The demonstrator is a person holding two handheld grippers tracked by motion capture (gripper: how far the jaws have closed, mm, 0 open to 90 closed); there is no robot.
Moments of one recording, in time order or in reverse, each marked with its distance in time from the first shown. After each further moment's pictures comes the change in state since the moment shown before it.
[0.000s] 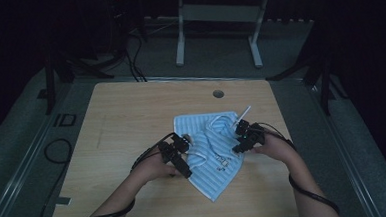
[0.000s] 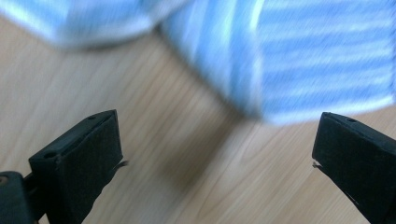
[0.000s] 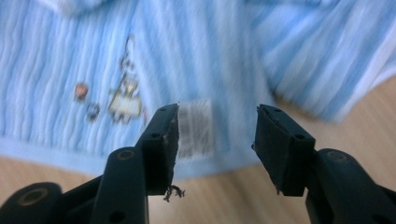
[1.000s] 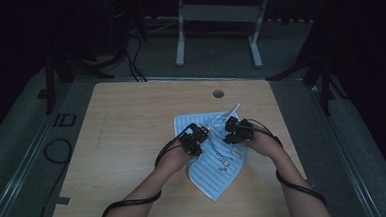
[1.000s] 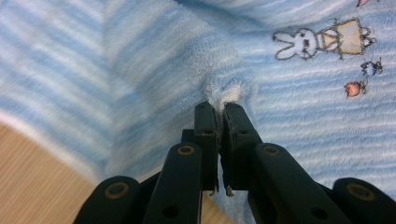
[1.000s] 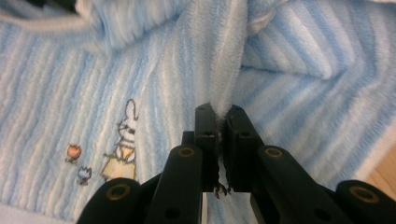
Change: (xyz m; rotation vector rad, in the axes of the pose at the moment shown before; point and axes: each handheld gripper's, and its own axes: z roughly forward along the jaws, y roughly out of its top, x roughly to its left) left arm 0.000 0.045 0.012 -0.169 0.127 0.026; right arm 0.005 0.025 0.011 -0.059 -0.029 -0.069
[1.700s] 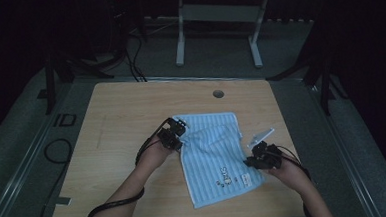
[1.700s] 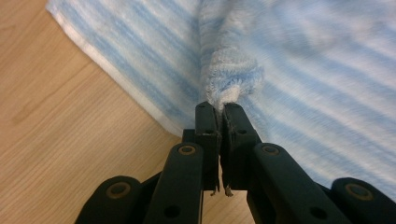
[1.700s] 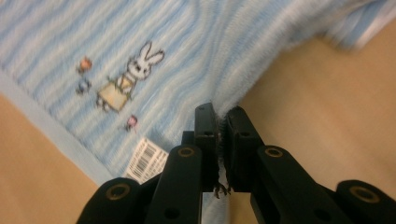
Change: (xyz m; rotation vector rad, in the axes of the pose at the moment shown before) left arm 0.045 -0.035 -0.012 -0.015 0.080 -0.119; right arm 0.049 -0.100 -0.034 -0.083 0.020 0.132
